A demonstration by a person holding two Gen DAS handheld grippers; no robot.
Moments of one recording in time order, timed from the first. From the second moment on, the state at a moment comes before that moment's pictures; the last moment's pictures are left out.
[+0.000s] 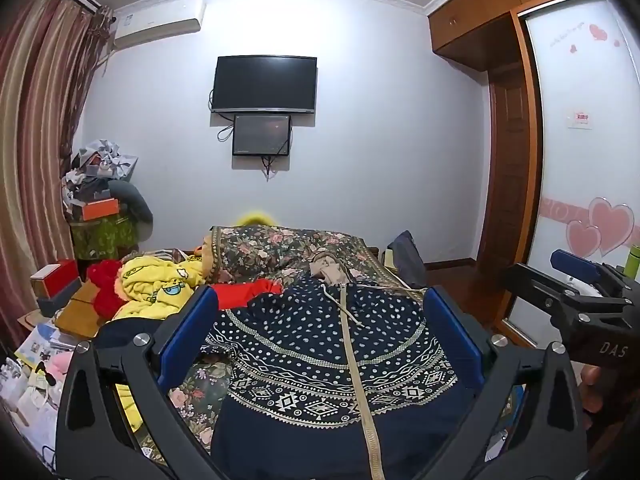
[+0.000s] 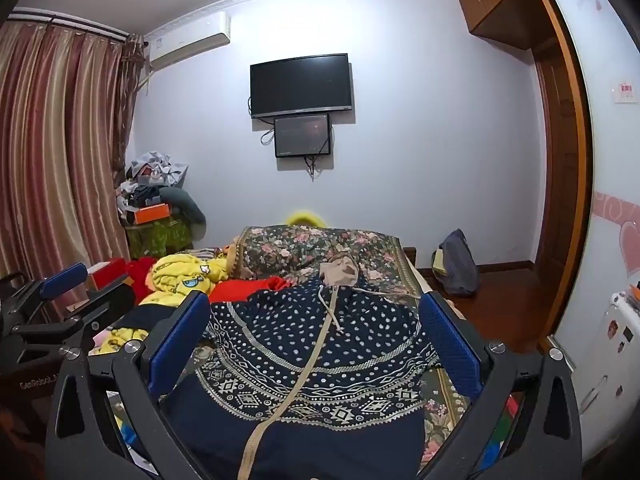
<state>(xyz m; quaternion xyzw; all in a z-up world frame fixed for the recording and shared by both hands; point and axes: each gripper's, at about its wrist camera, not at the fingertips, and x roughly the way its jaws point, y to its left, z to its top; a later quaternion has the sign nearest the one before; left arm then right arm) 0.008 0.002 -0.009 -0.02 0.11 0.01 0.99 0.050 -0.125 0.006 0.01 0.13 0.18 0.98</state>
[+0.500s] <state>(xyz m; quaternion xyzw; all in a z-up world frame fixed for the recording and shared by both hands) 0.012 0.001 -0.012 -0.02 0.12 0.01 0.99 0.056 -0.126 0.003 0.01 0.14 0.18 0.97</state>
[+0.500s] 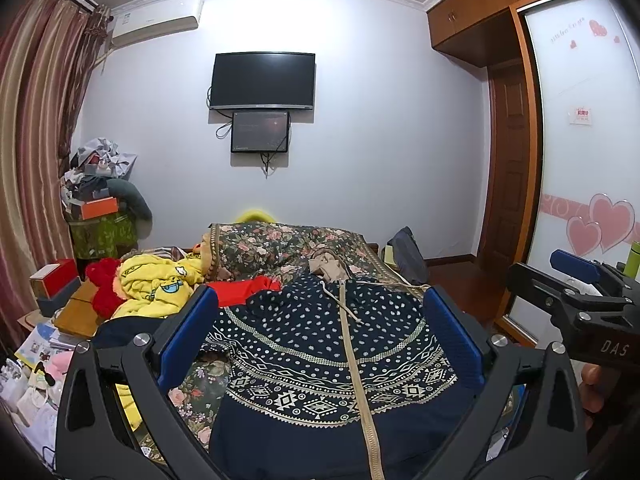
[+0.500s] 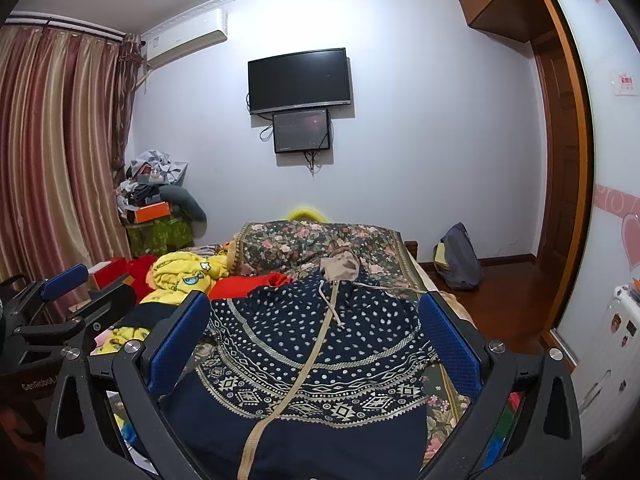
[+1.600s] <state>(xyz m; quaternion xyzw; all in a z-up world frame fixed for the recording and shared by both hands) 0.016 0.000 -0.012 -0.02 0.12 0.01 0.99 0.059 -0.127 0.003 0.02 0.15 0.18 0.97</state>
